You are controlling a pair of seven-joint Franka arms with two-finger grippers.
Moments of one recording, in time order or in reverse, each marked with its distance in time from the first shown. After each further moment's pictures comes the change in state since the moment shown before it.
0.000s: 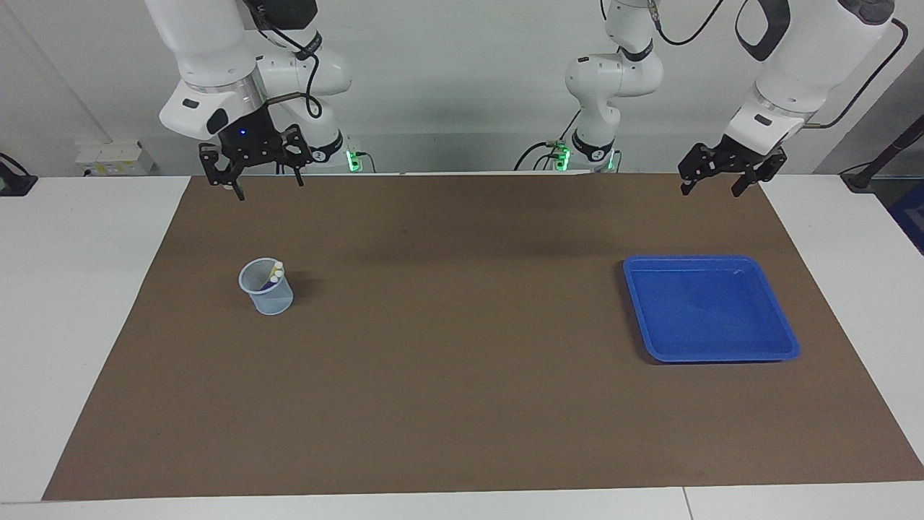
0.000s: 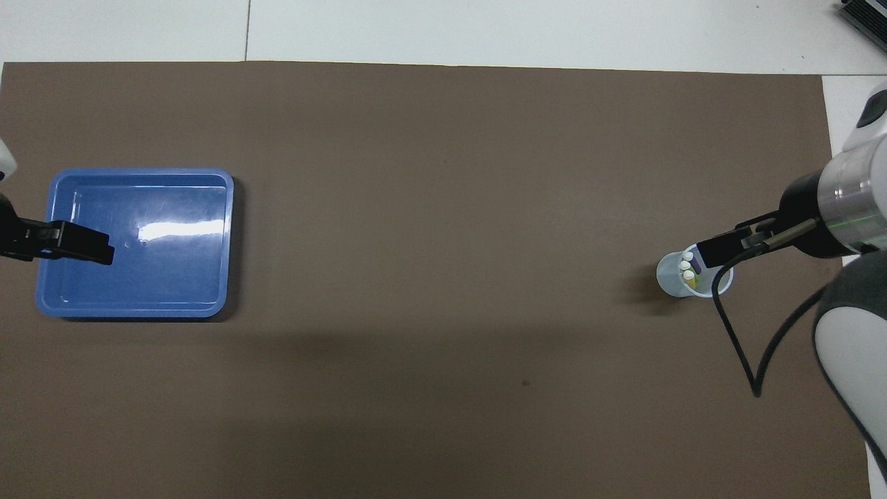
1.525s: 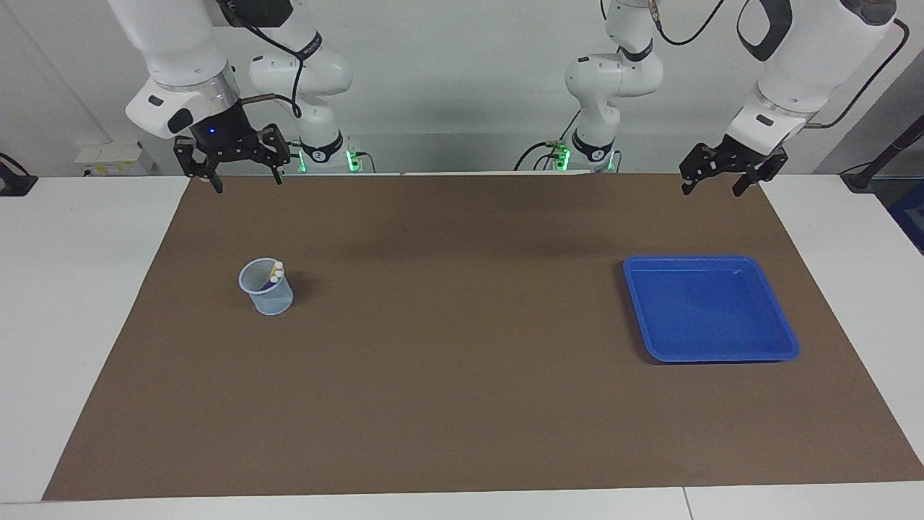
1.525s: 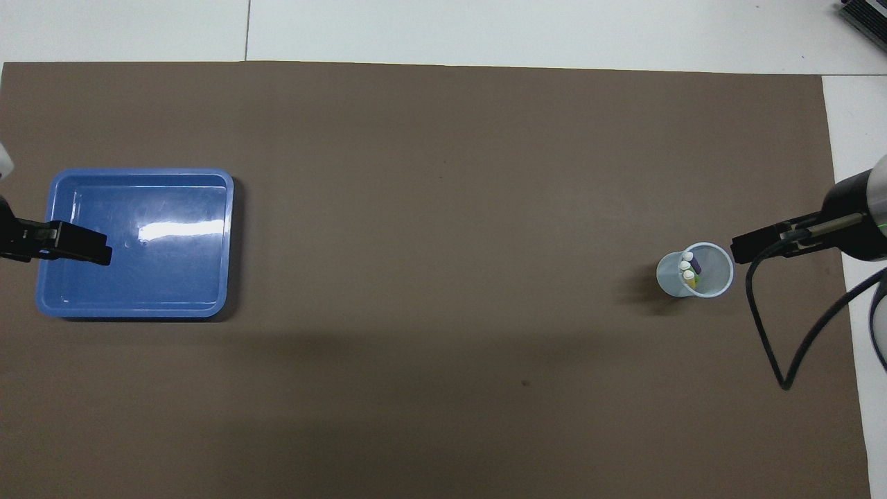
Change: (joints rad) left arm 0.000 0.000 0.005 0.000 0.000 -0.002 0.000; right arm 0.000 0.000 -0.065 0.017 0.001 -0.057 0.075
